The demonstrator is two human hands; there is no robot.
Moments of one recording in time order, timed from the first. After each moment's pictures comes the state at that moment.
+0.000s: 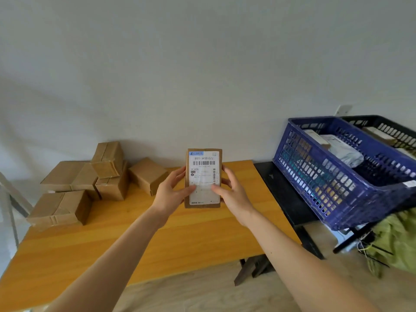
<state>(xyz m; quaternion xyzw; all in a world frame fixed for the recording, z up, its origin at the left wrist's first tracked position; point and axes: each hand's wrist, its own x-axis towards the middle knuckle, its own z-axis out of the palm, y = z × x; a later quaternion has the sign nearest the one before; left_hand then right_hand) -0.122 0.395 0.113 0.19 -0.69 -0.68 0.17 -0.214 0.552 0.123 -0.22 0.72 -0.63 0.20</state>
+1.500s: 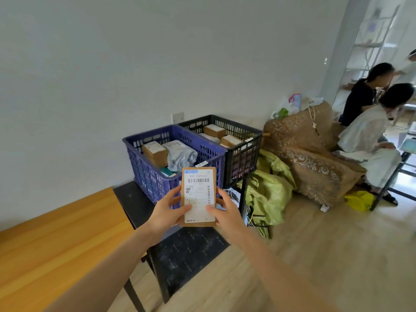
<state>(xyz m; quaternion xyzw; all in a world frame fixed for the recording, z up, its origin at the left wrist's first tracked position) -0.283 0.926 0.148 0.05 -0.73 -0.68 -0.05 -0.295 1.102 0.120 -0.02 0.72 -0.69 0.06</state>
